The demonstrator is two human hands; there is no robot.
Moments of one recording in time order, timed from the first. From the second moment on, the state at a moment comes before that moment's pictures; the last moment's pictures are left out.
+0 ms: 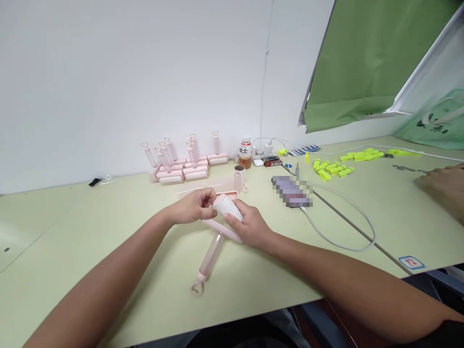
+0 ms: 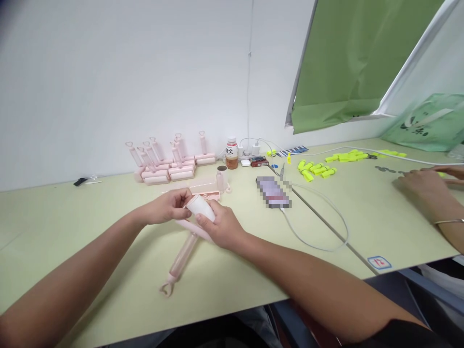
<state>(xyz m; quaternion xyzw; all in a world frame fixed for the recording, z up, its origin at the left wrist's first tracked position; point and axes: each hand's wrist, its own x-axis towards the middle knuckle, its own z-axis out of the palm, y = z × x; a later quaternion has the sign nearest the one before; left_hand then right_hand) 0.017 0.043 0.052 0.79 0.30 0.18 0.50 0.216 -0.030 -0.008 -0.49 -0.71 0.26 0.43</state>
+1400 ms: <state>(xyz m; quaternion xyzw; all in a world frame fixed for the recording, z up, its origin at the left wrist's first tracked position) 0.000 0.004 0.022 0.90 0.29 0.30 0.15 0.231 -0.017 -0.008 -0.44 -0.83 0.10 0.32</state>
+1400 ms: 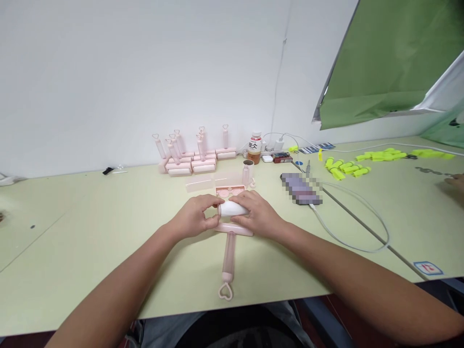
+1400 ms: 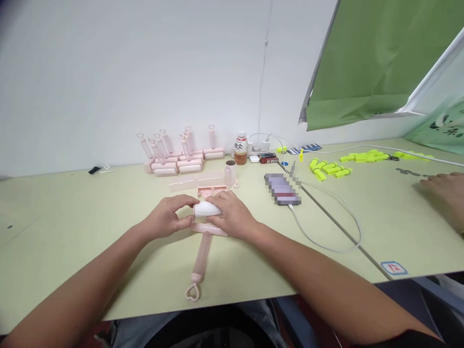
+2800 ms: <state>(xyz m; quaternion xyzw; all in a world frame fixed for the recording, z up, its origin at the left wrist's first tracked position) 0.071 -0.009 0.005 0.80 0.40 0.39 0.21 0.196 -0.021 0.005 -0.30 -0.26 0.61 0.68</state>
